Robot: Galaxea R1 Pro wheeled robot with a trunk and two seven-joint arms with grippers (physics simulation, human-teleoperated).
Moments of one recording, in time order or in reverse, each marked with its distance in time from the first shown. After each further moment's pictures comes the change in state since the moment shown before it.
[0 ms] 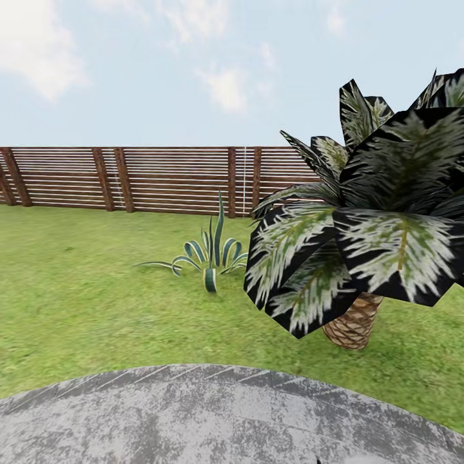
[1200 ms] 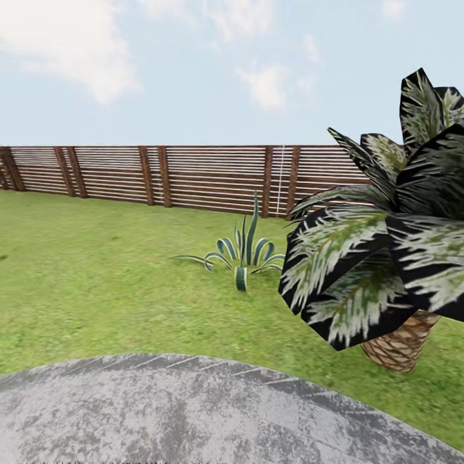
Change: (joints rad) left arm 0.006 0.019 0.003 0.013 0.003 0.001 -0.008; right arm -0.002 0.007 0.007 0.038 0.012 -0.001 0.000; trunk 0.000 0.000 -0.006
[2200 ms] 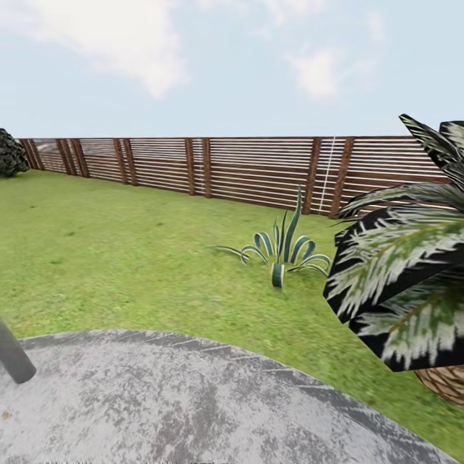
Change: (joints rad) left arm 0.000 0.007 0.054 0.000 0.035 -0.001 0.007; right arm 0.000 0.000 -0.006 -0.002 -0.003 -0.001 -0.001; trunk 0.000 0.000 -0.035
